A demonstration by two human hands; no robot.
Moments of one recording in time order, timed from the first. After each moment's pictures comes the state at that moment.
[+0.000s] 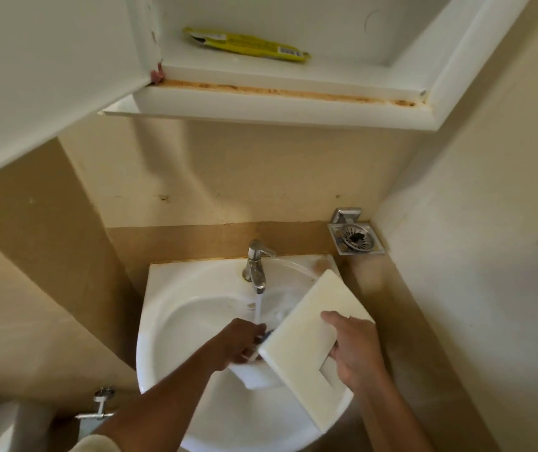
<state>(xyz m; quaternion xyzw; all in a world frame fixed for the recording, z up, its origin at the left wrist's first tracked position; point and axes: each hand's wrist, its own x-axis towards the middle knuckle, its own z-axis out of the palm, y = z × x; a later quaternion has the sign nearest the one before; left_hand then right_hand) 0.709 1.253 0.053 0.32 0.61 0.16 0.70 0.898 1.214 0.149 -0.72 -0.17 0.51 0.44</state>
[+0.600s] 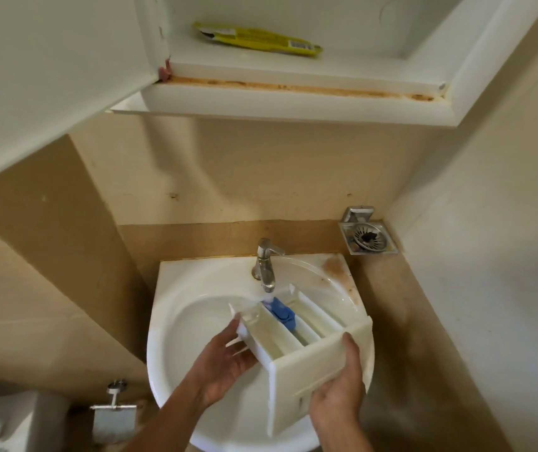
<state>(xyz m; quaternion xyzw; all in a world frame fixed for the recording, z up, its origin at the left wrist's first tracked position) 0.677 1.212 0.022 0.02 0.46 0.42 0.78 0.859 1.176 0.105 -0.57 0.11 0.54 0.61</state>
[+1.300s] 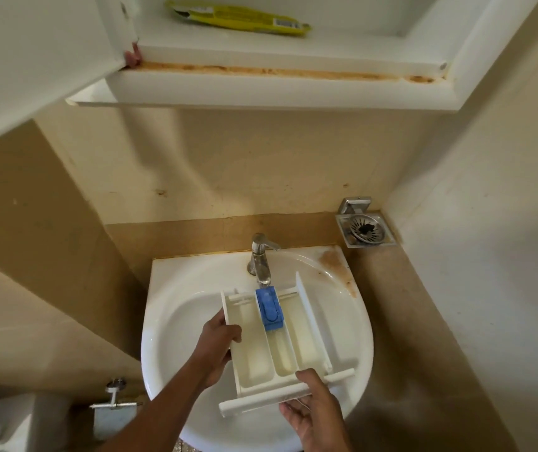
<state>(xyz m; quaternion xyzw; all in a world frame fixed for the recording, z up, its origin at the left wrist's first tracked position) 0.680 1.234 0.024 0.23 0.59 0.36 0.69 0.859 1.145 0.063 -0.63 0.05 0.65 0.42</state>
